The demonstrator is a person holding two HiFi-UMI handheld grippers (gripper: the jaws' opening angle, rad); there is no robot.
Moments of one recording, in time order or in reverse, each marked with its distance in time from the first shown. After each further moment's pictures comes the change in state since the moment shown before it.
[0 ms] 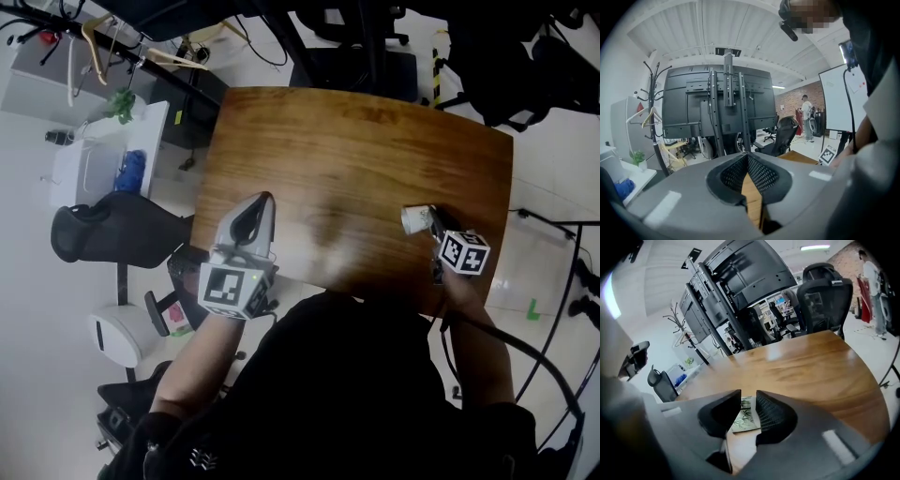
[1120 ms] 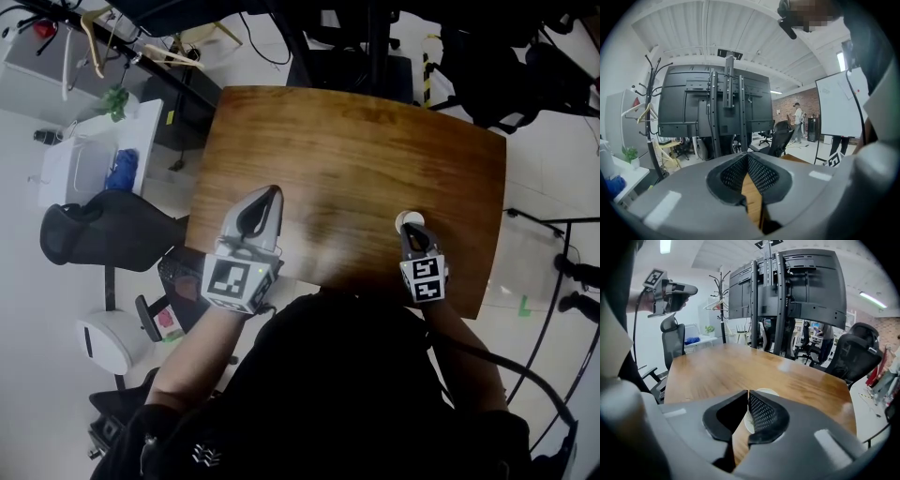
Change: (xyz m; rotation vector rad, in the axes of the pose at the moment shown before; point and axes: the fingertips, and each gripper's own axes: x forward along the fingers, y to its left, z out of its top) left arm 0.003 0.003 -0.001 -0.036 -0.046 -0.069; right arm -0.013 0.105 -0.033 -0.556 0.053 -0.069
